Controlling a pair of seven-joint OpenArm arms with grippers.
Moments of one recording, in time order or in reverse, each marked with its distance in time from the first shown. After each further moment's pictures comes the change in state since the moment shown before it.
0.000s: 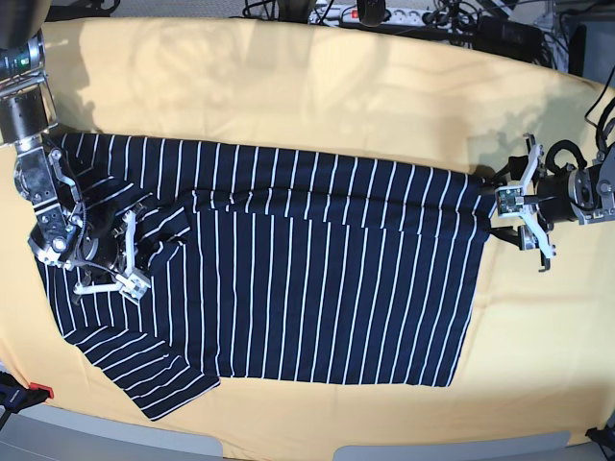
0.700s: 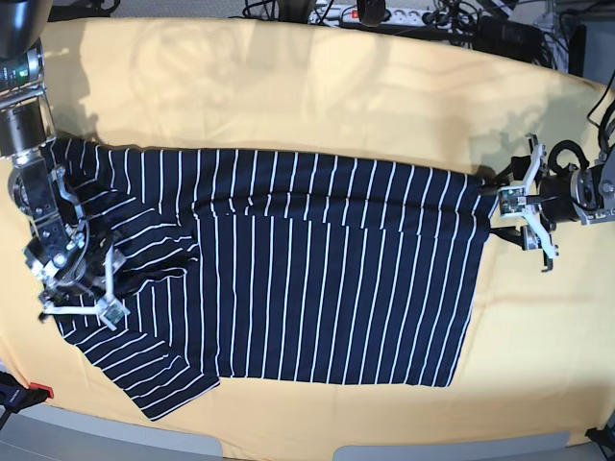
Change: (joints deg) left arm 0.0 -0.7 0.0 0.0 0.0 0.0 0.0; right arm 3.7 0.8 0.0 0.0 -7.5 -12.8 -13.0
